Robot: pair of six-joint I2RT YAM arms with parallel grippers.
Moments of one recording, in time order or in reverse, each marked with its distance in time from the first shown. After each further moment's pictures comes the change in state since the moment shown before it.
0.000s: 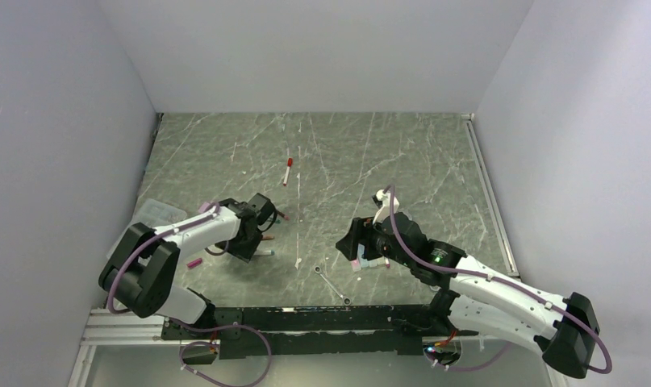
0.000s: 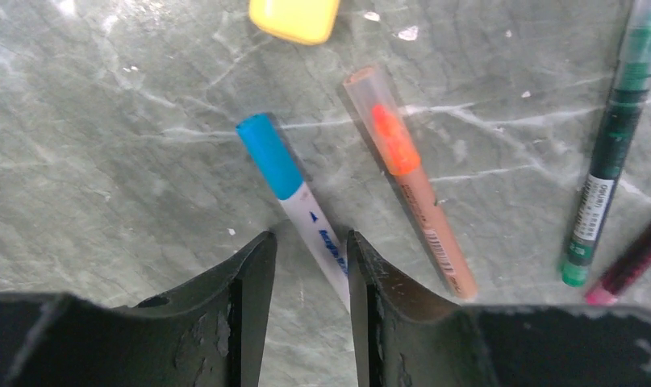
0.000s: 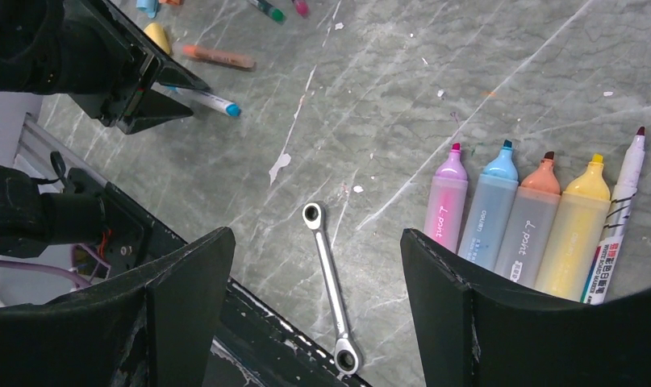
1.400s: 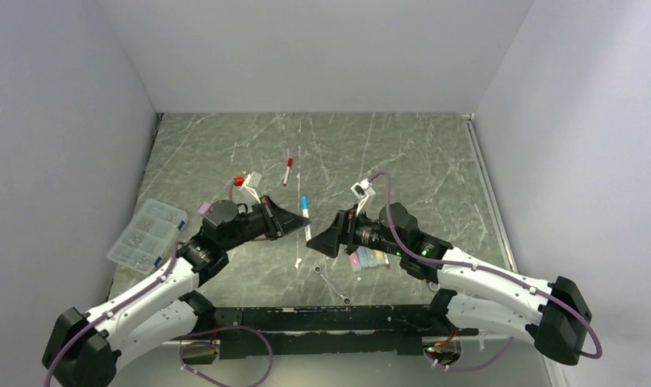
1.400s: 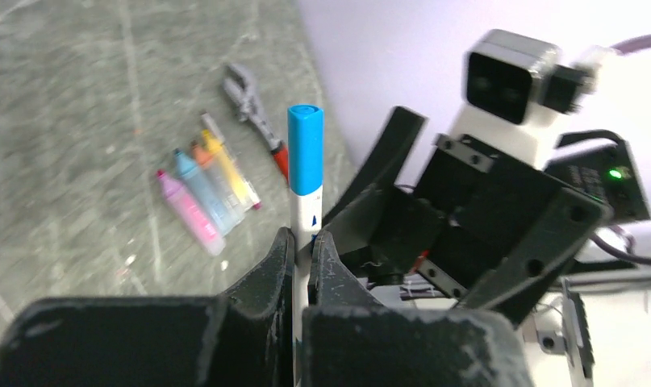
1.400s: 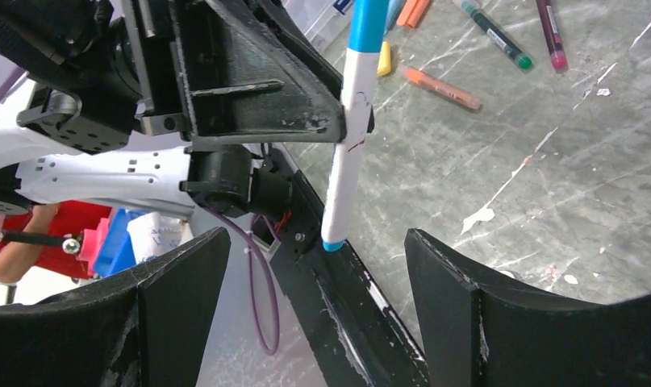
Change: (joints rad) left arm -0.072 -0.607 -0.304 1.072 0.670 0.733; right arm 0.011 0.128 0.038 0.396 -0.348 0.101
